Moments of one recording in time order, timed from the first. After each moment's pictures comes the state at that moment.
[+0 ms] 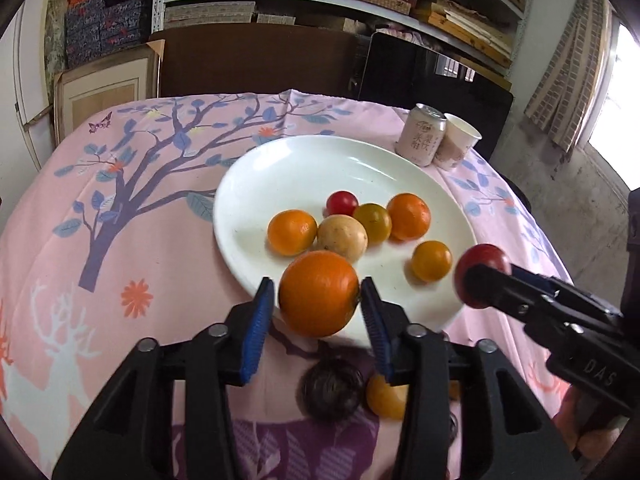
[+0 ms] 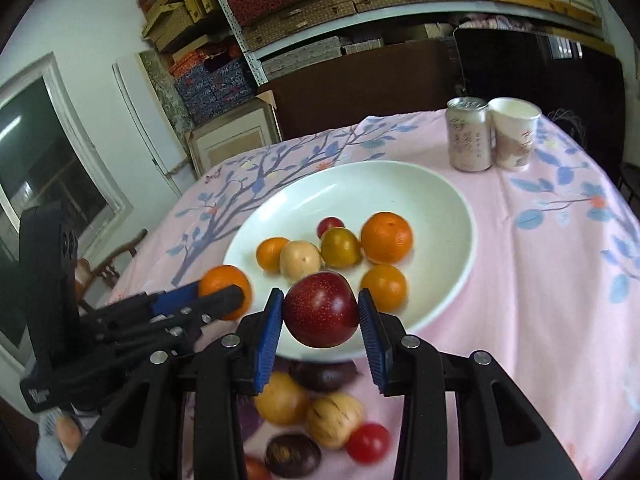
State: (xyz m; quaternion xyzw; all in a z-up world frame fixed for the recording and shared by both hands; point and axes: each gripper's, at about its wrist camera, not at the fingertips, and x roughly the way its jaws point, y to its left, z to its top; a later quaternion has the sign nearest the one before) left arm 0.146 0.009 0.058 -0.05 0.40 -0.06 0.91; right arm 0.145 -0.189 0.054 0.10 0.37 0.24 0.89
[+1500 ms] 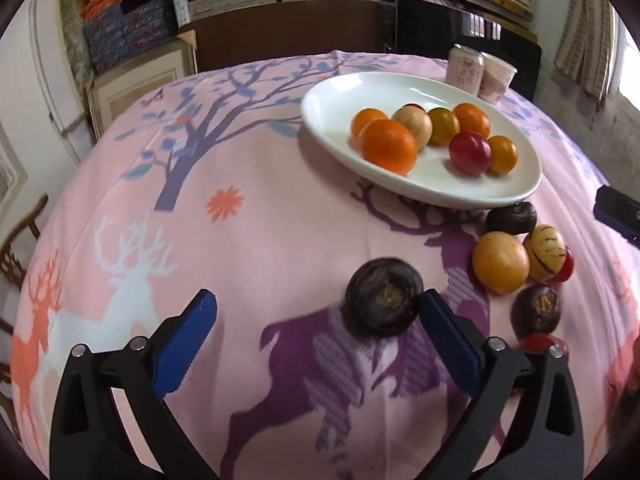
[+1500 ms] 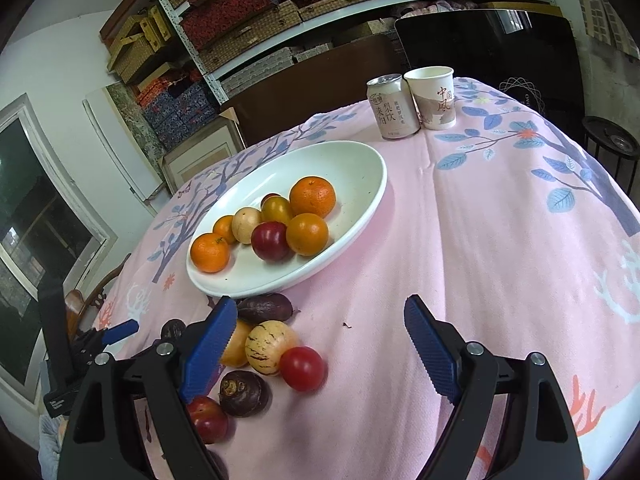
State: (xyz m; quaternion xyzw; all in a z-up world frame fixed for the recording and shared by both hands) left arm 0.080 0.048 0.019 0.02 0.43 0.01 0.90; right arm 0.096 -0.246 0.026 0.14 0.37 0.19 0.90
